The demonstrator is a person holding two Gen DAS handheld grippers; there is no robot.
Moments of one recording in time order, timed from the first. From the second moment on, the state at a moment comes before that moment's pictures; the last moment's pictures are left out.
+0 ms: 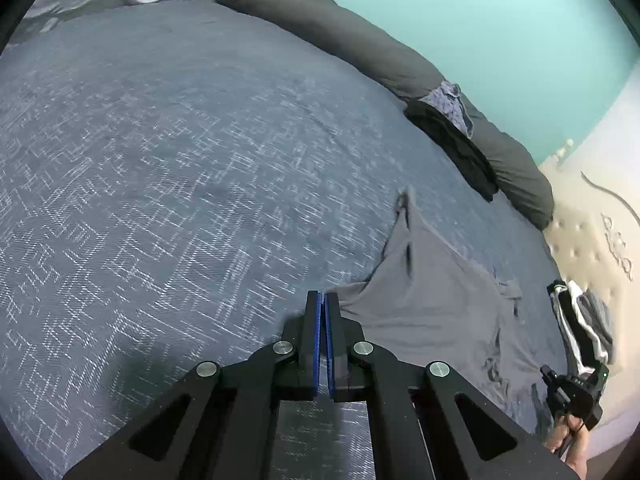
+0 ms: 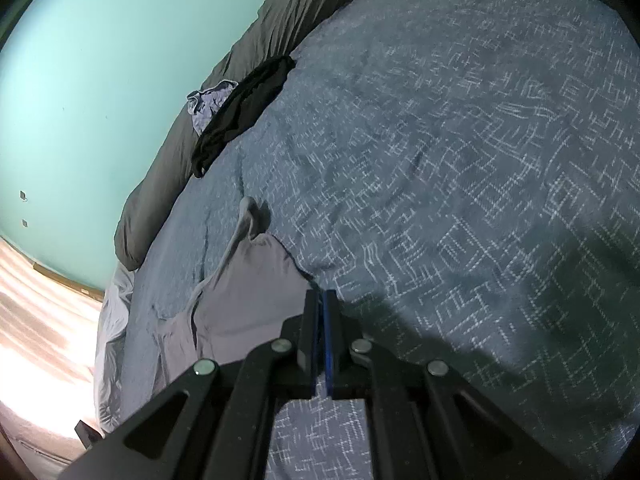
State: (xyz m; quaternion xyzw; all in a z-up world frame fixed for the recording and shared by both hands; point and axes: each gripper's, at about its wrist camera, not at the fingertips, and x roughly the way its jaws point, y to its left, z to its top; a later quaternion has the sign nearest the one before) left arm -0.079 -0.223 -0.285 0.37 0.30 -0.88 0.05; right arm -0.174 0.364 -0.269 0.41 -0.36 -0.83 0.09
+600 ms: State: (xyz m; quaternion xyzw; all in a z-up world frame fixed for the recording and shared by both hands) left arm -0.074 -0.228 -0.298 0.39 0.32 -0.86 0.06; right arm -0.181 0.367 -0.290 0.44 -0.39 -0.81 0.08
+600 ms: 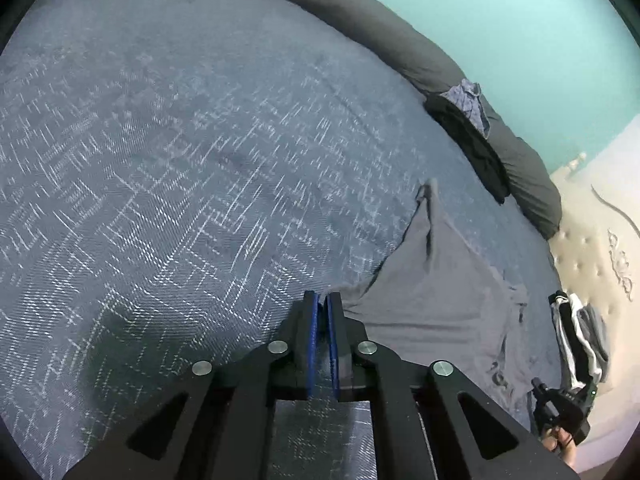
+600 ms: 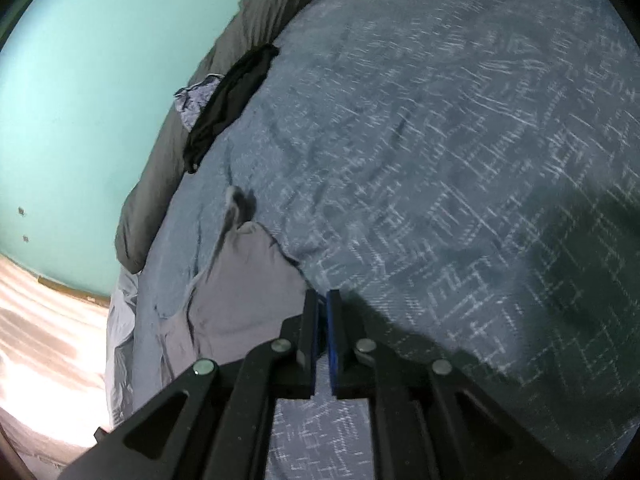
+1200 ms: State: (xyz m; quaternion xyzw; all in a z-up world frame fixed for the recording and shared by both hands) left arm -0.082 -0.062 -0.291 0.46 0.19 -0.86 -0.12; right arm -0.157 0.365 -0.272 0.42 -0.39 -0.81 0.09
